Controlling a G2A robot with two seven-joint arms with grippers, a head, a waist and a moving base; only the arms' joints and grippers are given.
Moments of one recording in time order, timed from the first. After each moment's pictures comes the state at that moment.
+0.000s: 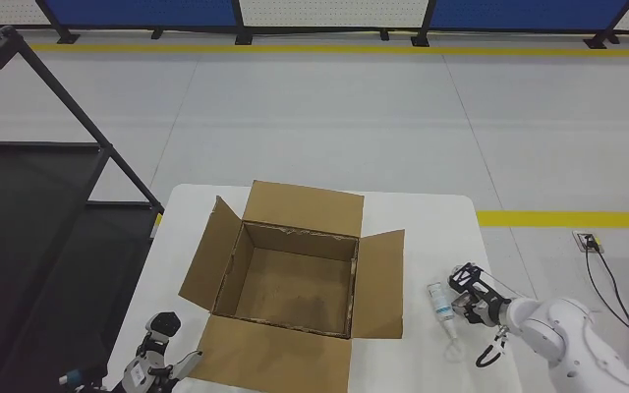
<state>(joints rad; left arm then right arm) 1.80 -1.16 -1.83 -1.82 0.84 -0.89 0.19 -1.05 -0.94 1.36 -1.37 -1.14 -0.54 0.81</state>
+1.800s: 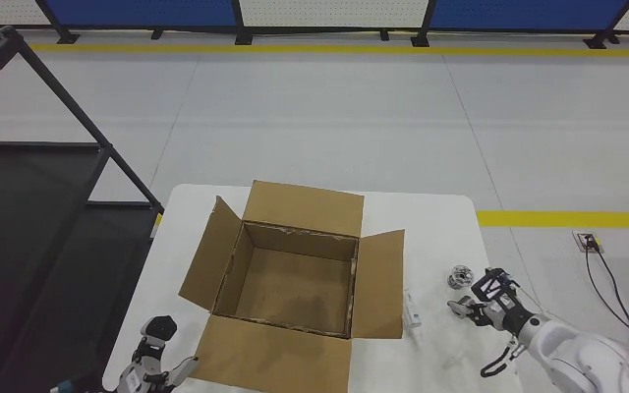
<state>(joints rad) 1.83 -1.16 -1.84 -1.83 0.87 -0.90 0.27 -1.37 -0.90 1.57 -1.63 -1.21 -0.52 0.27</state>
